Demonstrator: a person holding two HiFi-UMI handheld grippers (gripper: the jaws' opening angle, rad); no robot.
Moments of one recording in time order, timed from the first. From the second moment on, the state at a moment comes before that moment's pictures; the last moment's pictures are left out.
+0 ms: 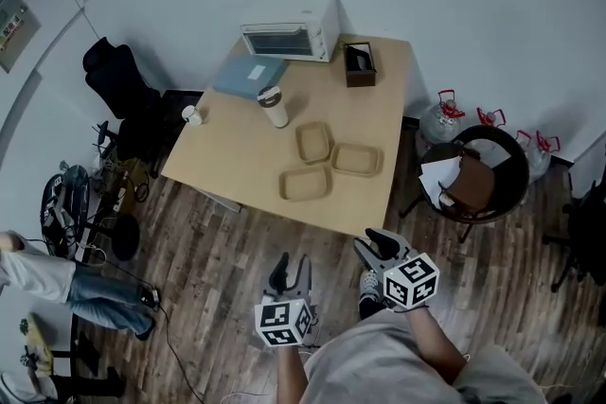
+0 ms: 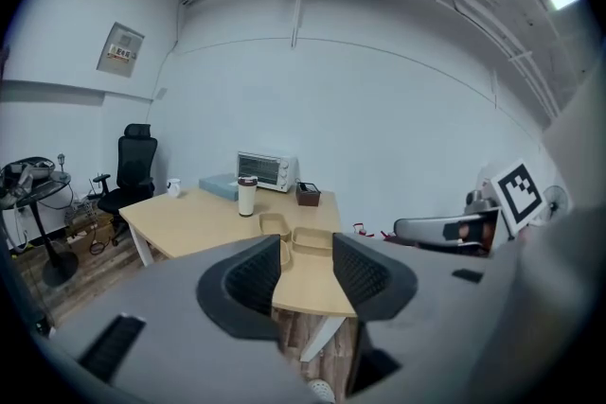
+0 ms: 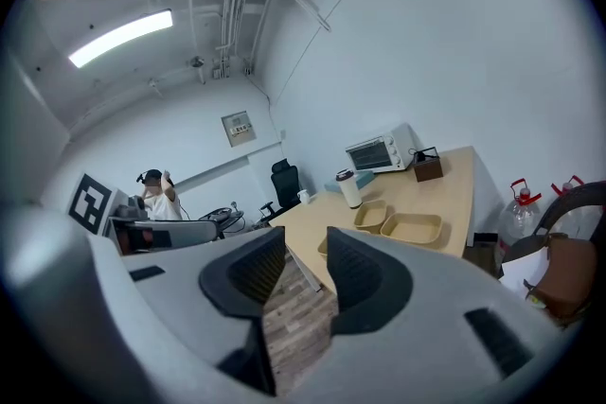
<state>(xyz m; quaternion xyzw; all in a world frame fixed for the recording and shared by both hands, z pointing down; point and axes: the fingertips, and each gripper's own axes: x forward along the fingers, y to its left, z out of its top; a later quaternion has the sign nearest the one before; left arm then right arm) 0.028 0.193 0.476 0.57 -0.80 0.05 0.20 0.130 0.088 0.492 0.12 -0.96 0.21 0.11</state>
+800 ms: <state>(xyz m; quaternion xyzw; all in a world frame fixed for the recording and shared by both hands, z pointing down) -0.028 0.096 0.507 0.56 -0.80 0.06 0.22 0.063 0.015 0.517 0.06 -0.97 0.21 0.12</state>
